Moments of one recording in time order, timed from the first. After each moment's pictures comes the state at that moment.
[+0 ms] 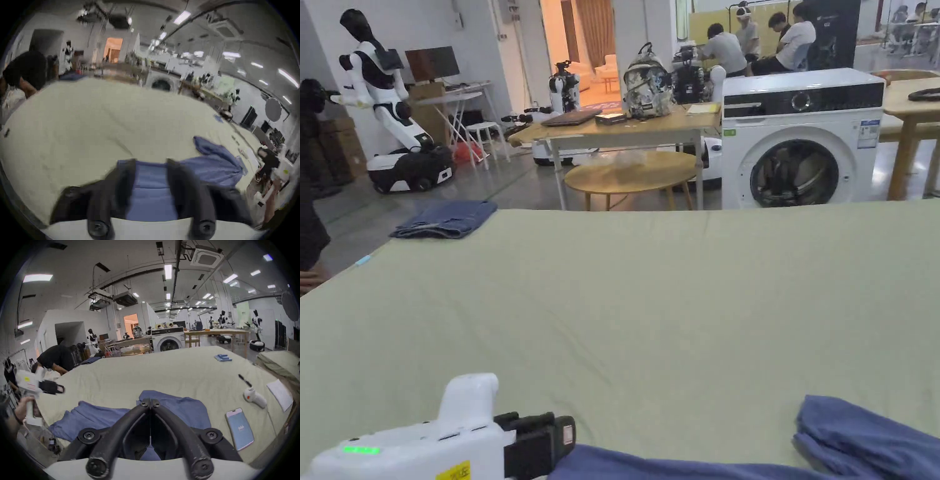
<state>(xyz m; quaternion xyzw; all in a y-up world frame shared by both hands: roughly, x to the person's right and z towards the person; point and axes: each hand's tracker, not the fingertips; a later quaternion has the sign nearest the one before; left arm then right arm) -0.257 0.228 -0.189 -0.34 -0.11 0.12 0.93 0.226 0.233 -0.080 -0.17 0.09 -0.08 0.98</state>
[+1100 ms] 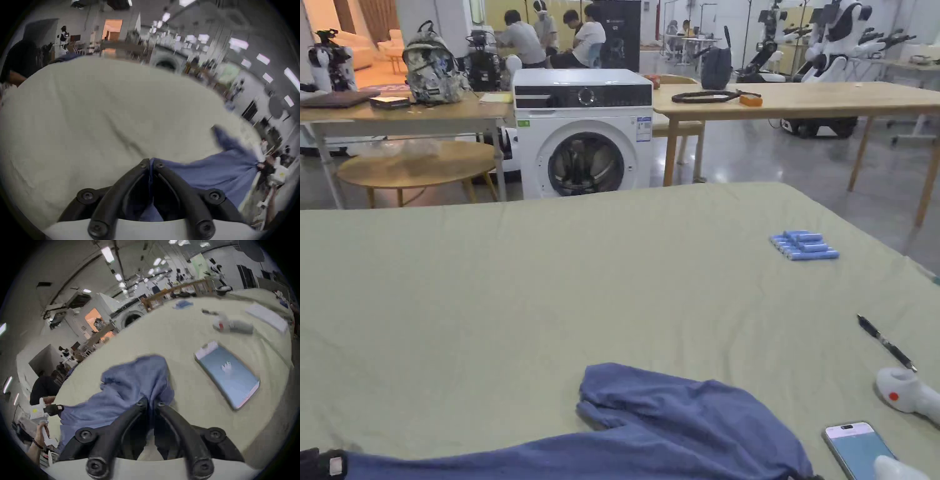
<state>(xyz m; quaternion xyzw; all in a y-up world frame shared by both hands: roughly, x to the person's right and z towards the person) -0.284 0.183 -0.241 -0.34 -0.15 0.14 0.92 0.307 0.166 -0.080 -0.27 -0.03 -0.26 0.93</state>
